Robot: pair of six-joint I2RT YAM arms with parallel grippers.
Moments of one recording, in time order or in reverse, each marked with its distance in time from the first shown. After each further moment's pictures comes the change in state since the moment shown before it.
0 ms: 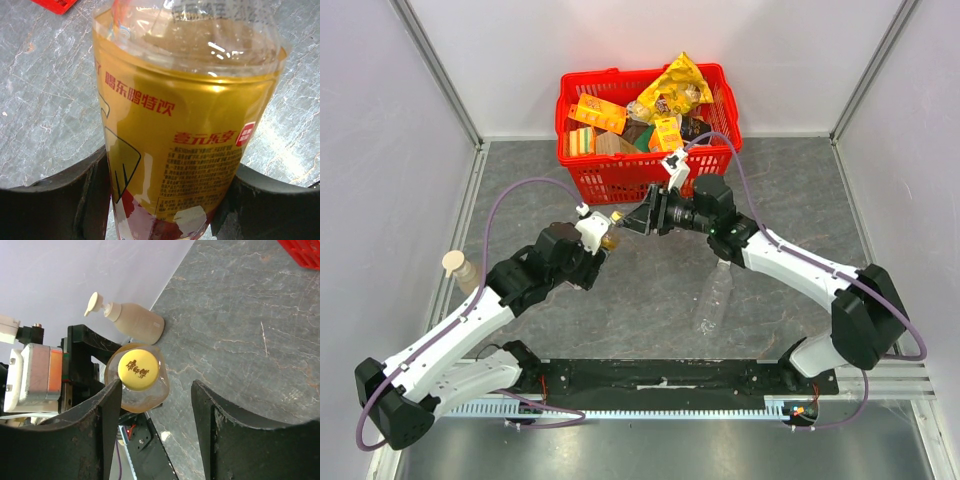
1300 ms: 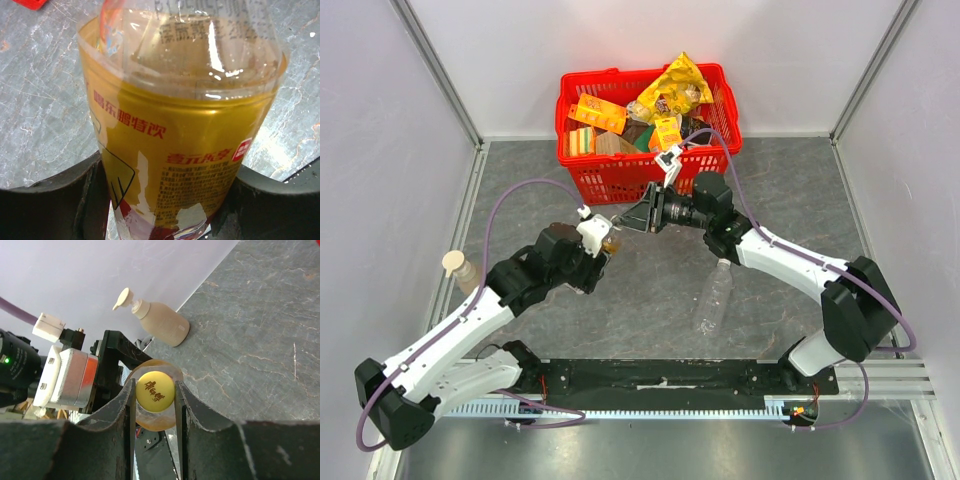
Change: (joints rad) left arm 0.003 0.002 -0.002 -0.017 0.061 -0.010; right arm -0.003 0.063 0.016 0.156 -0.127 0.043
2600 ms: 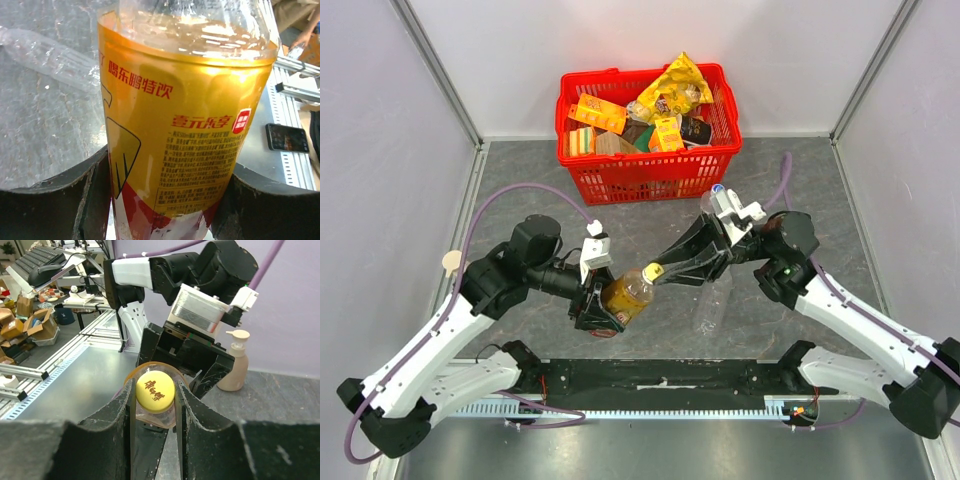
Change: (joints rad) left arm -0.002 -0.076 0.170 -0.115 1.010 0.079; right arm 0.043 -0.487 -0.201 0.254 -0.460 -0.324
